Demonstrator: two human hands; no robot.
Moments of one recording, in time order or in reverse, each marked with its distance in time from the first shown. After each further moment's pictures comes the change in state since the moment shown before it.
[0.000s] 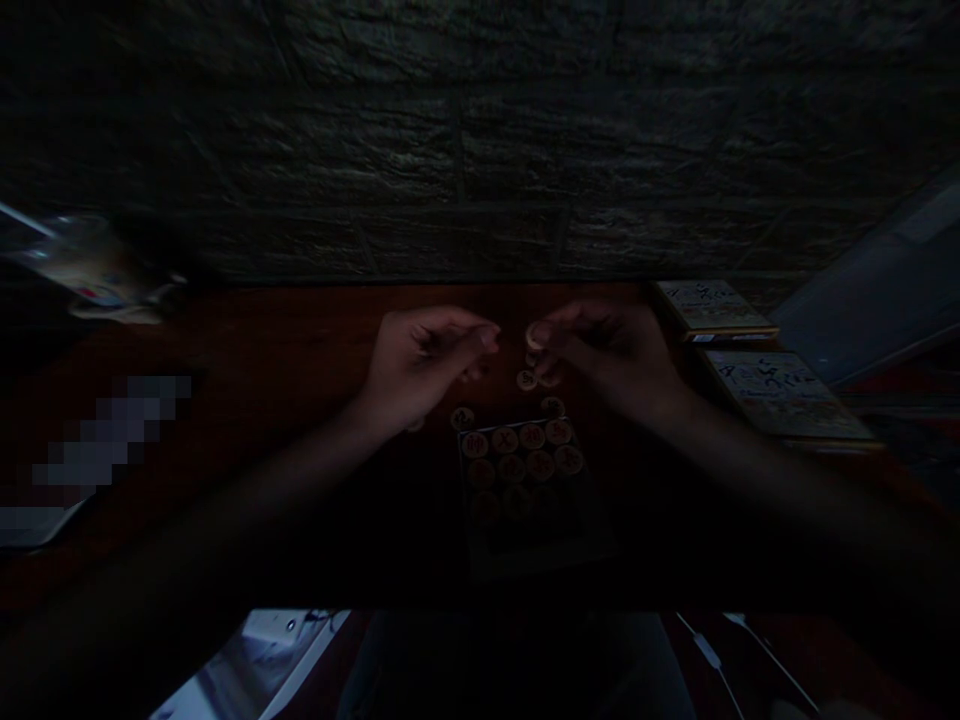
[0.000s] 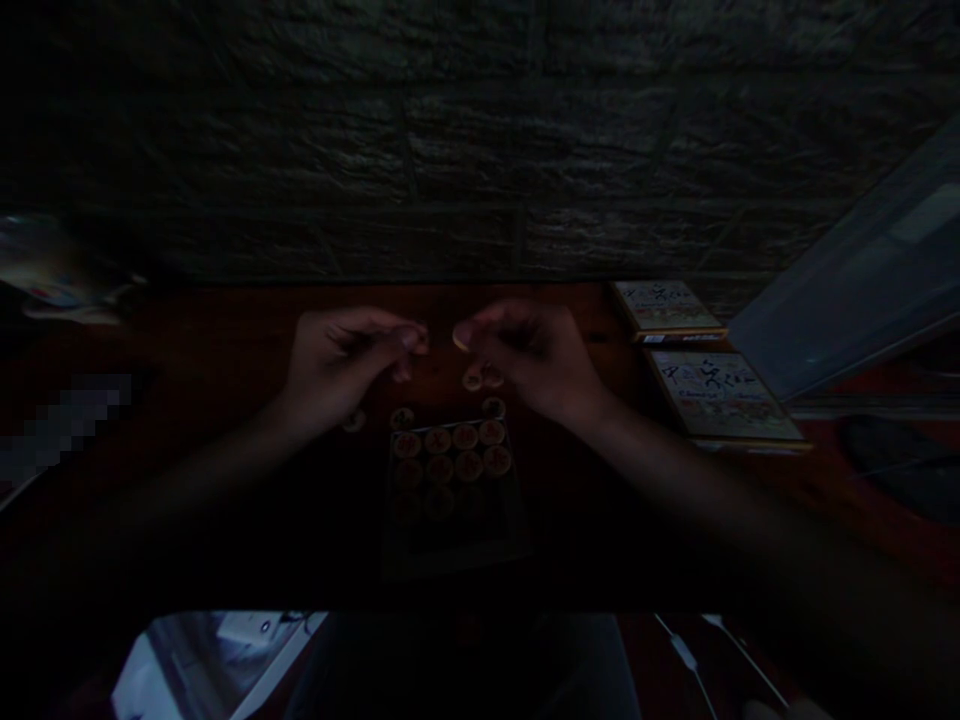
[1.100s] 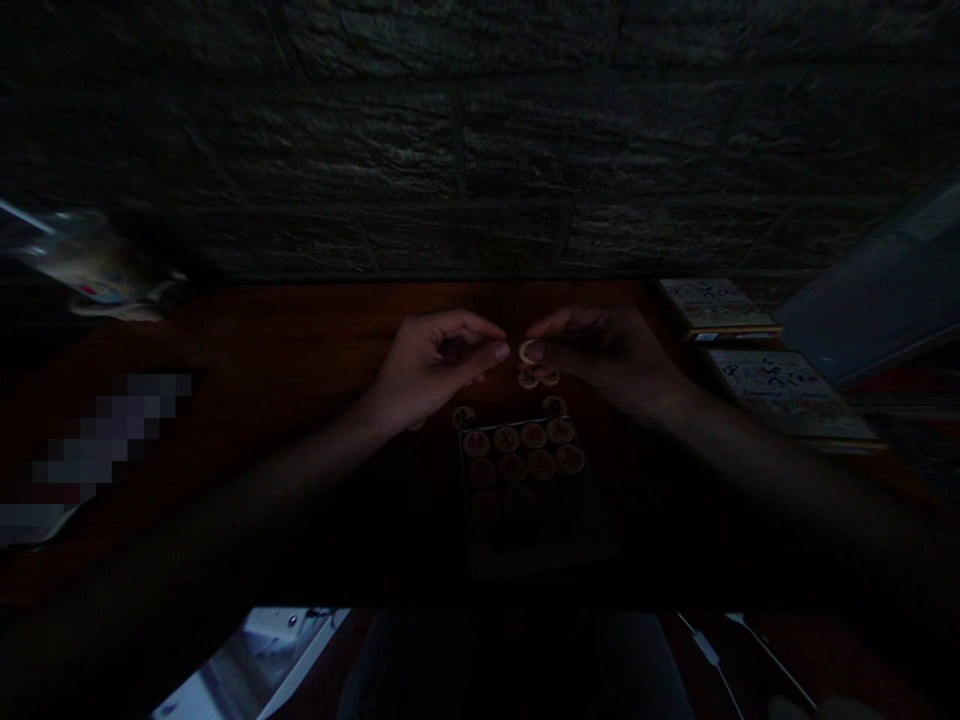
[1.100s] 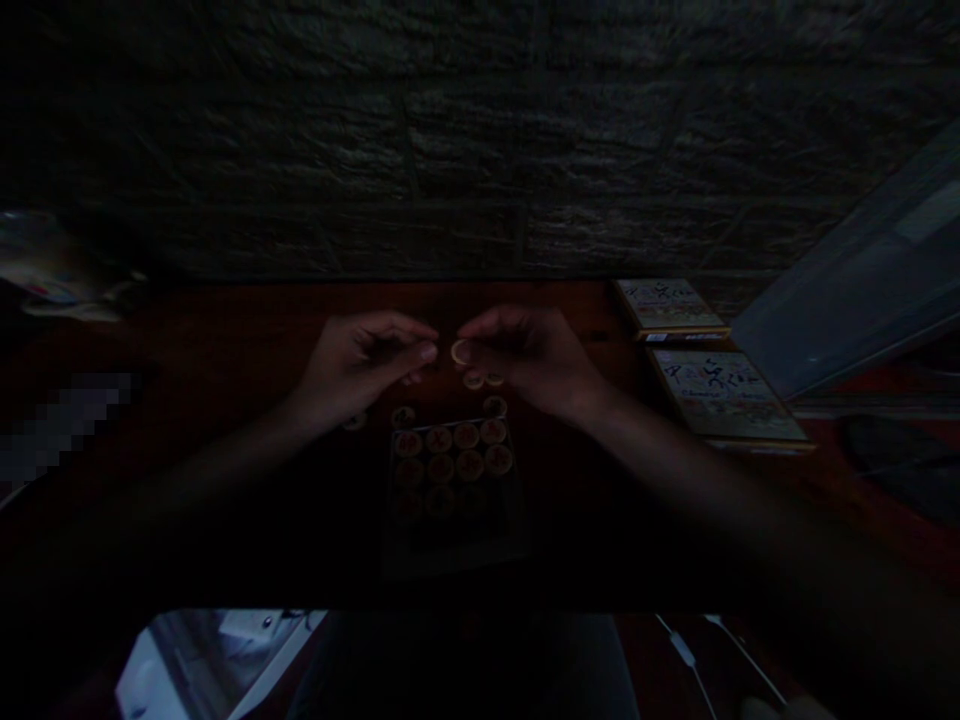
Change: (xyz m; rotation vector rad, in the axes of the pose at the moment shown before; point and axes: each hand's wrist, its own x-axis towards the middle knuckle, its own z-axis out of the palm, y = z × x) left_hand 0.003 -0.008 0.000 0.031 -0.130 -0.035; right_hand 0.003 0.007 -0.005 0.029 -0.123 0.091
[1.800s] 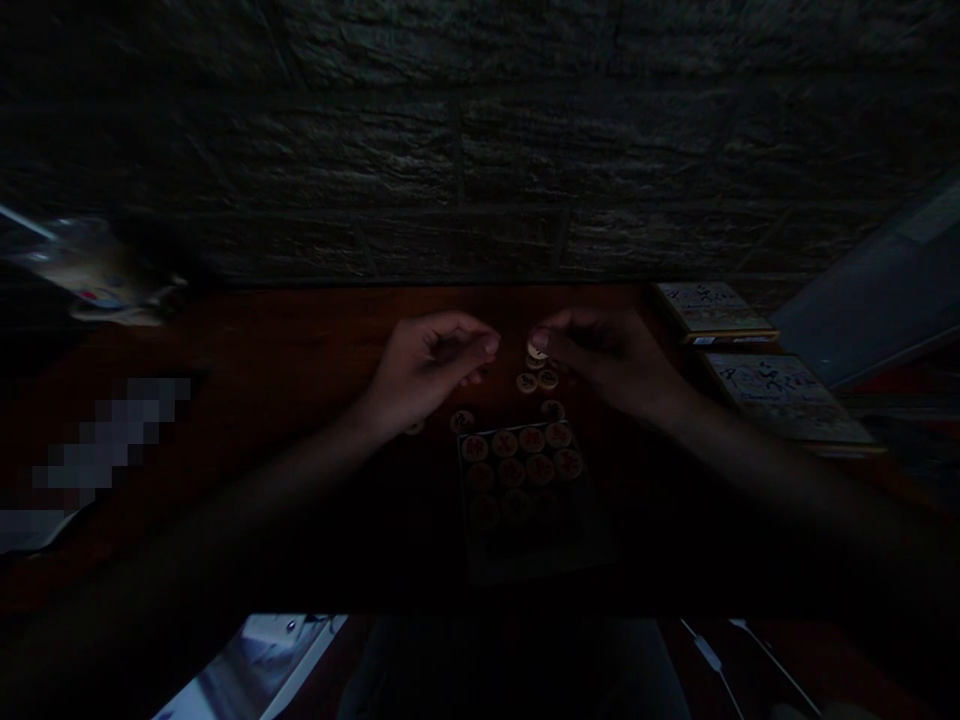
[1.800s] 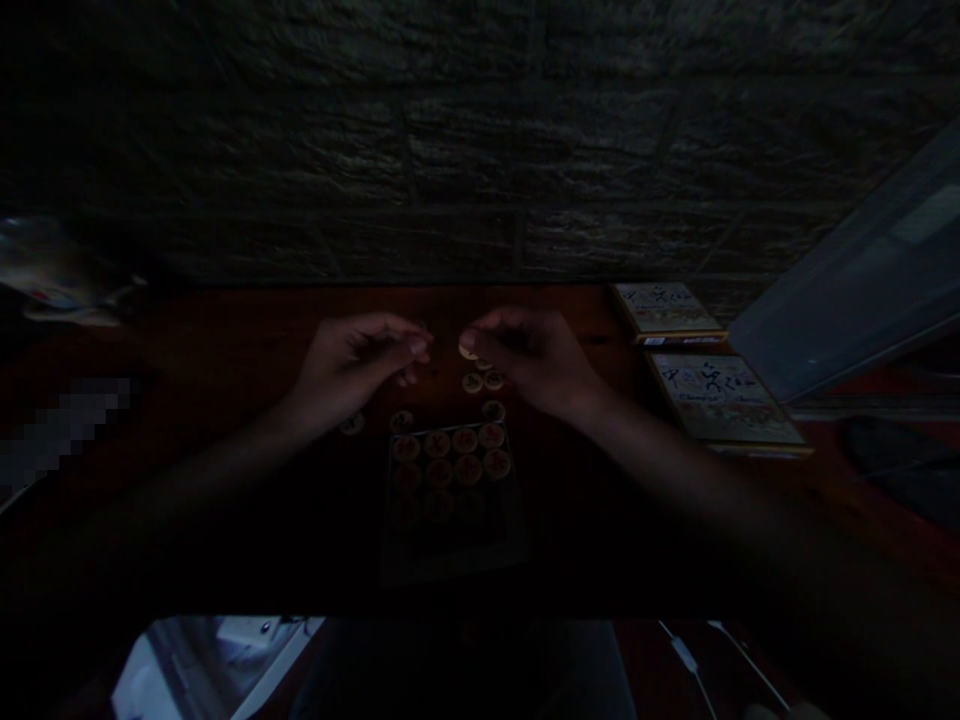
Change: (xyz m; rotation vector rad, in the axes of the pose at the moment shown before) left_hand 0.001 0.002 0.000 -0.078 0.047 -0.035; right_hand 0.005 0.002 -0.005 -0.178 0.080 -0.117
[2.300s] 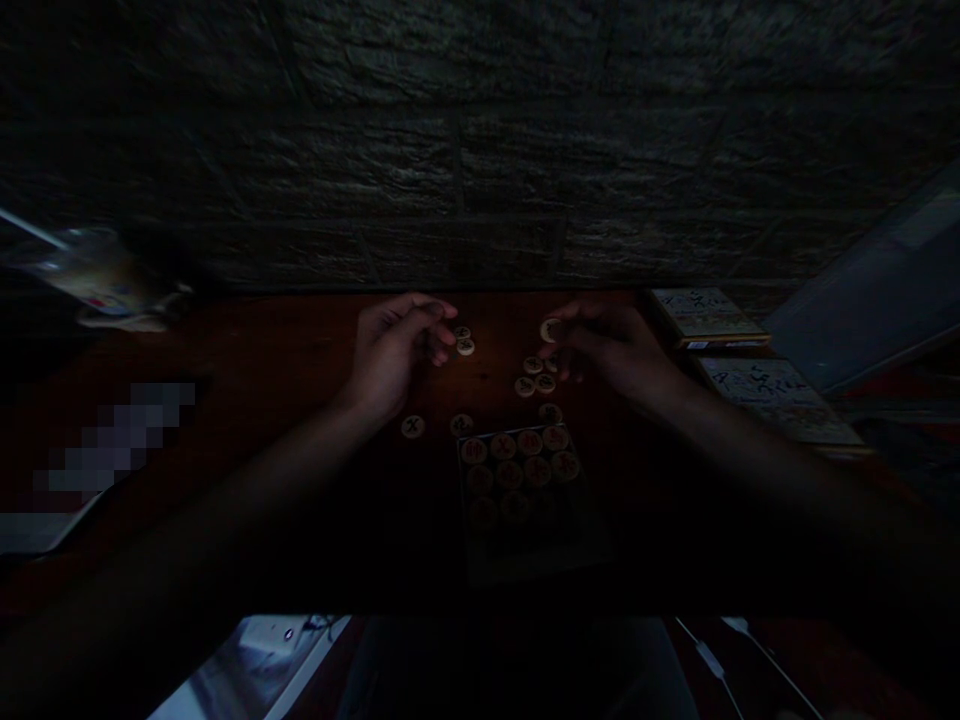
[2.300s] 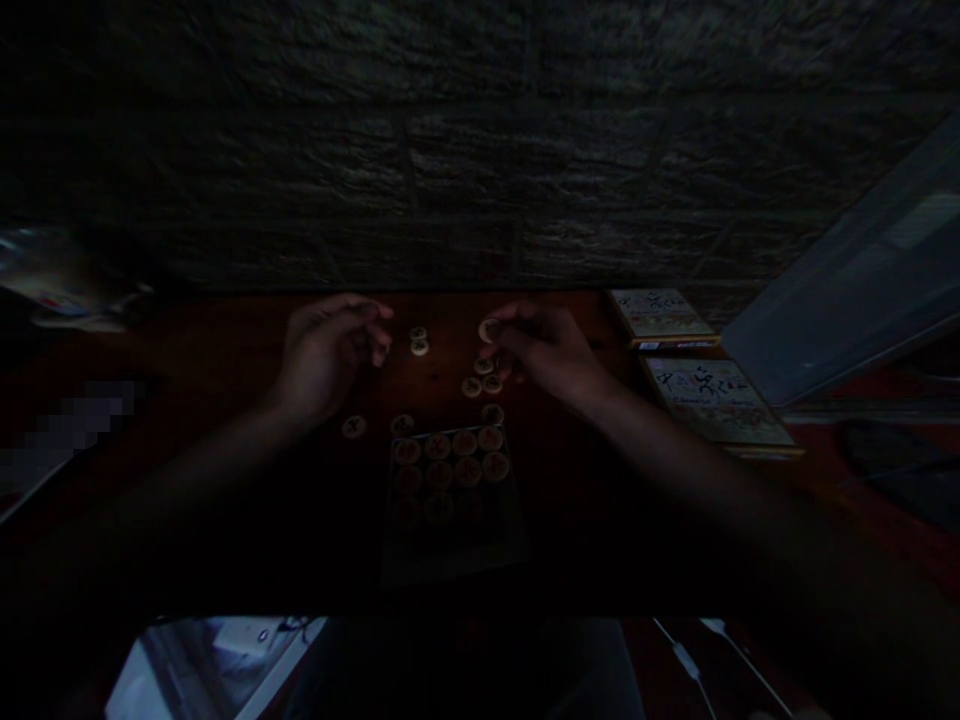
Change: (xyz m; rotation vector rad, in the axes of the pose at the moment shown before) left_hand 0.015 -0.006 -0.015 -0.262 0.271 -0.092; right_hand 0.008 0.004 -0.013 0.161 0.066 0.216
